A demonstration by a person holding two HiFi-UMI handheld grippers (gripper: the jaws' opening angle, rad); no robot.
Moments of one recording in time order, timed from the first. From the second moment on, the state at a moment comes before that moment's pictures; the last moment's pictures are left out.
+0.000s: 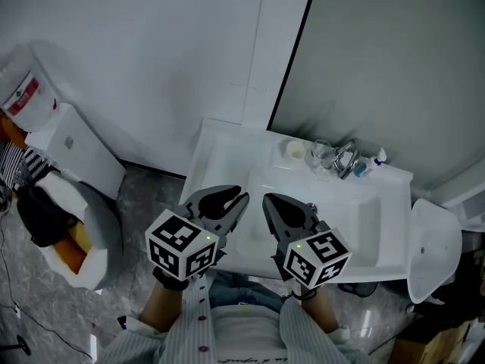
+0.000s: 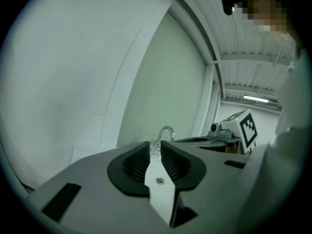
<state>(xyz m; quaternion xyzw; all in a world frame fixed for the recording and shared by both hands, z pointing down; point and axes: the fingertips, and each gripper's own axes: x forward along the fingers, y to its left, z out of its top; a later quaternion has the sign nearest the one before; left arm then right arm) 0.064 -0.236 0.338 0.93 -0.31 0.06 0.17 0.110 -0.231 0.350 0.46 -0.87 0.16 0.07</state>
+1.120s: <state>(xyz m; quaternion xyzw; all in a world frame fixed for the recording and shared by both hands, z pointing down) 0.084 -0.225 0.292 0.95 -0.27 0.01 0.15 0.119 -0.233 0.309 0.44 -0.89 0.13 0.04</state>
